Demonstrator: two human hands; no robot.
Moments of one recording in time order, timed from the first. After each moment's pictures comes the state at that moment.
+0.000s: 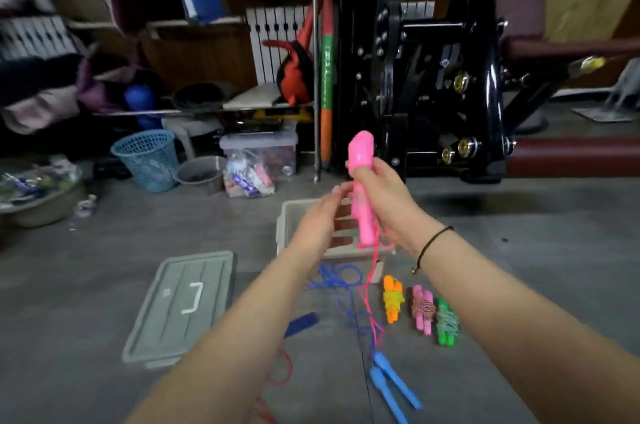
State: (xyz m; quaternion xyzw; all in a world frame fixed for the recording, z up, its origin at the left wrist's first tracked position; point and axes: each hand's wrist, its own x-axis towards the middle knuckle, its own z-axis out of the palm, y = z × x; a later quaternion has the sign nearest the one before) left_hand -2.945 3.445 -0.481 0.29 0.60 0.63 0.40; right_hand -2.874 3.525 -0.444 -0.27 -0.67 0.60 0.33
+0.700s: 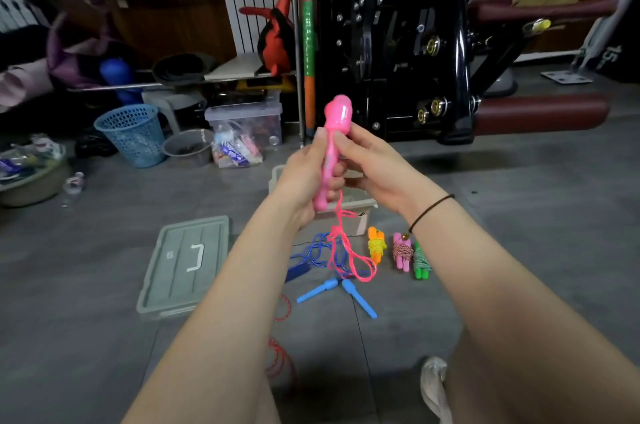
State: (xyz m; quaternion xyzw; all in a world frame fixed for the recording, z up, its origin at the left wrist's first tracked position) left_hand -2.896 3.363 -0.423 0.28 0.52 0.67 0.45; right_hand -2.805 3.447 -0.420 -0.17 -0.66 0.69 0.24
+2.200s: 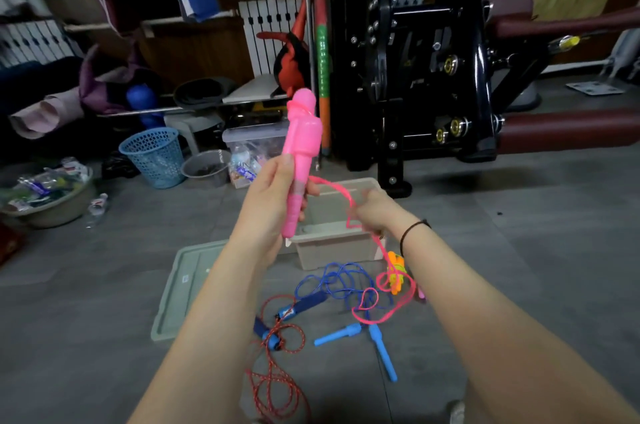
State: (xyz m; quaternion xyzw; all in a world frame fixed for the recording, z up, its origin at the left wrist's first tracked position) left_hand -2.936 3.340 -0.413 0.33 0.59 0.69 0.26; right_hand -2.855 3.489 -0.462 -0.41 -0.79 0.44 0.09
